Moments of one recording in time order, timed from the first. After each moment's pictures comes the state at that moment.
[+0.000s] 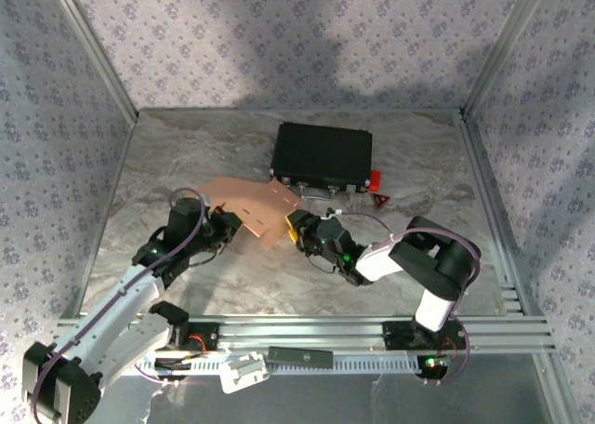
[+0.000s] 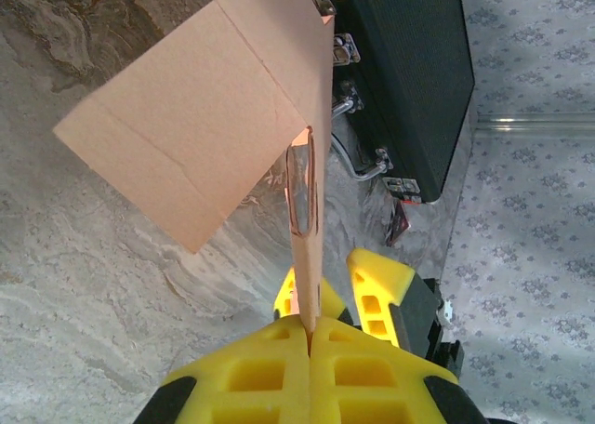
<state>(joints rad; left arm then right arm) -0.48 0.81 0.55 -0.34 0.20 -1.27 0.92 1.73 0.52 0.95 0.12 1.74</state>
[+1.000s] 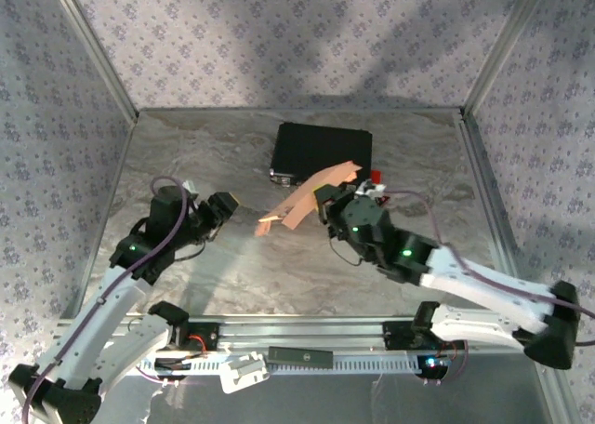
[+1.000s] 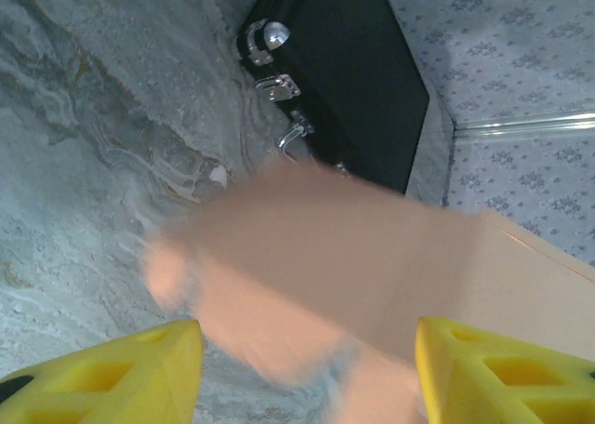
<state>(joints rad) -0.47 0.76 0.80 -0.61 0.16 -1.16 1.08 0.98 0.97 -0.25 0.52 1.72</state>
